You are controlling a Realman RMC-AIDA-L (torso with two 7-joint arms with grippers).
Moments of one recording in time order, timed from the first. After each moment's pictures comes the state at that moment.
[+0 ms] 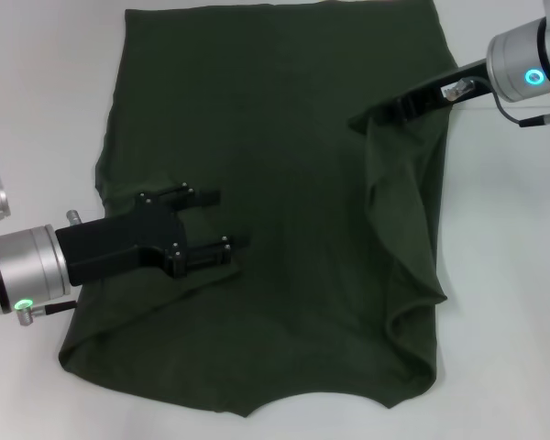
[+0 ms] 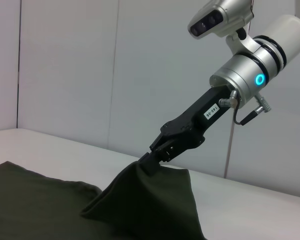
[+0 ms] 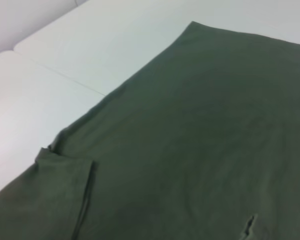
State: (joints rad) left arm -0.58 -2.09 0.66 0.48 1.85 1.46 -1.12; right arm 0.98 1.96 -0.86 -0.66 -2.41 -1.14 2.19
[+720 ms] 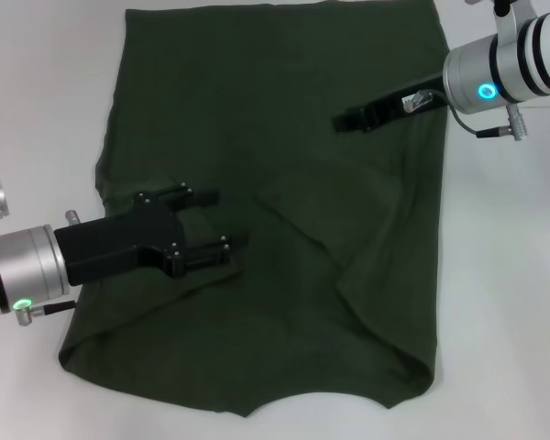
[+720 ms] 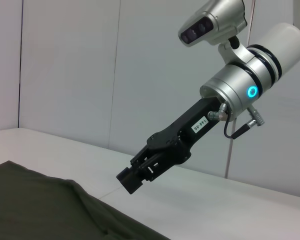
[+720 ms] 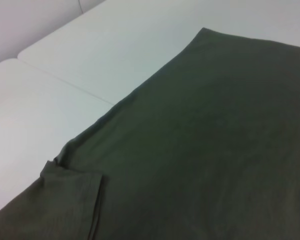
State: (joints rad) left arm -0.58 -2.09 0.66 0.48 1.85 1.46 -1.12; right arm 1.01 2.00 -0.92 -0.58 -2.37 -1.01 2.19
